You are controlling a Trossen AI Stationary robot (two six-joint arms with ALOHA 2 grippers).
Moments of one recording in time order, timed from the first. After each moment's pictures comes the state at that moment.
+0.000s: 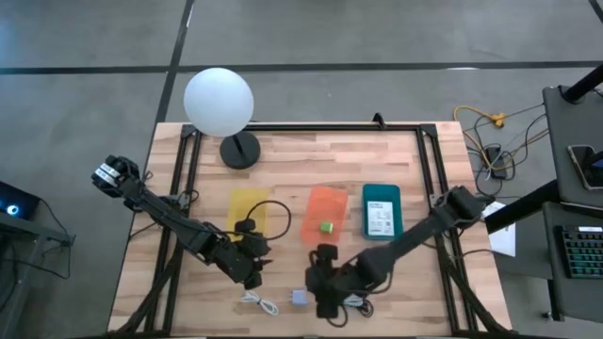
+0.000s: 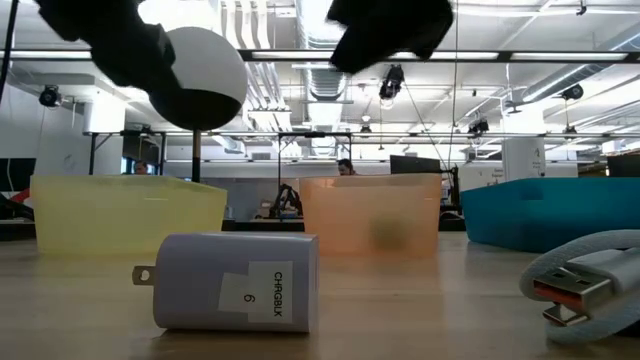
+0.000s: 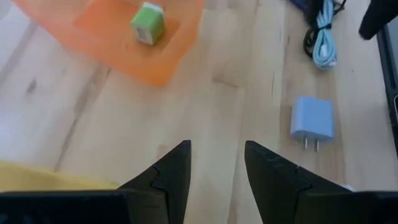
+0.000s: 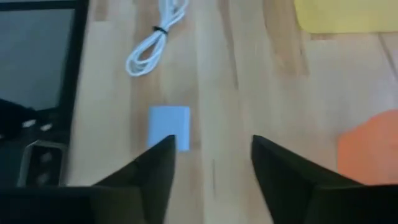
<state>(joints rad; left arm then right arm) -0.59 1.43 0.95 -0.43 -0.44 -0.69 0.57 1.99 1.56 -0.55 0.31 0.54</state>
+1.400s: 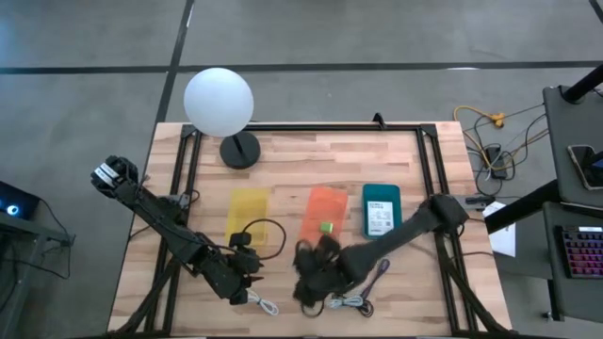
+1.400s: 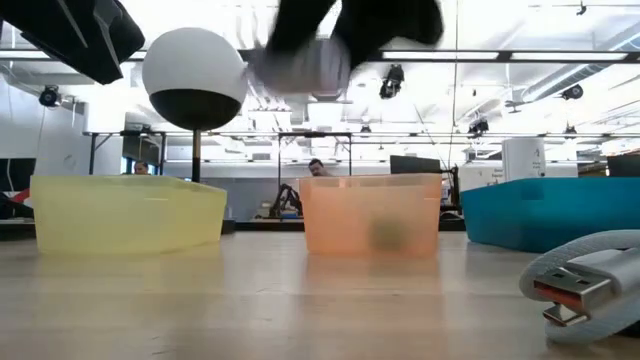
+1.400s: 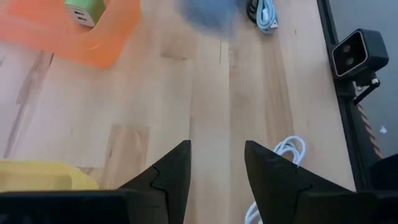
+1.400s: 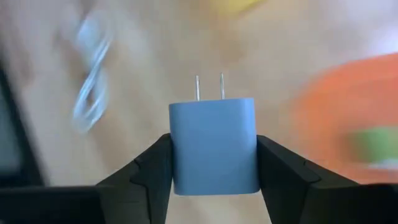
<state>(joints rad) -0.71 1.42 0.96 -0.43 -0.40 -0.67 0.49 2.16 1.94 -0.96 0.38 0.93</state>
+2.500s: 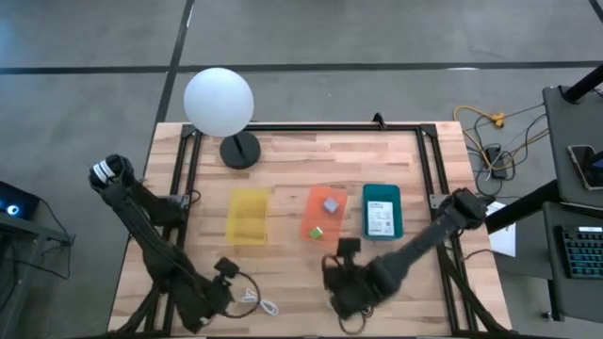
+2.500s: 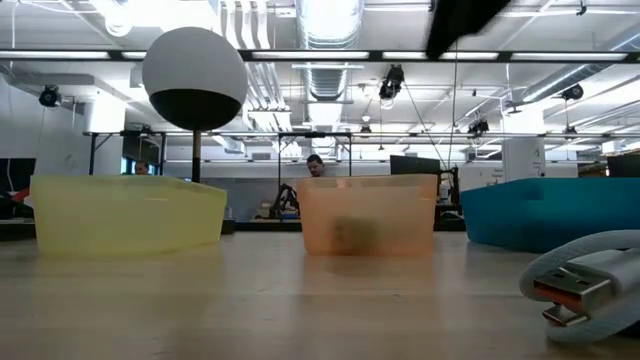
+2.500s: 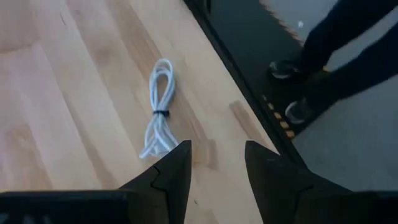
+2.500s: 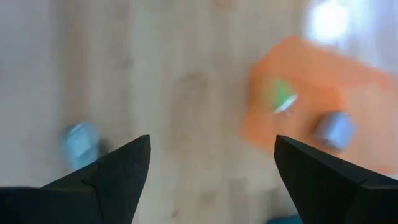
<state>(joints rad) -0.92 1.39 1.00 -0.52 -0.17 -0.42 0.61 1.97 1.72 -1.09 0.48 0.59</state>
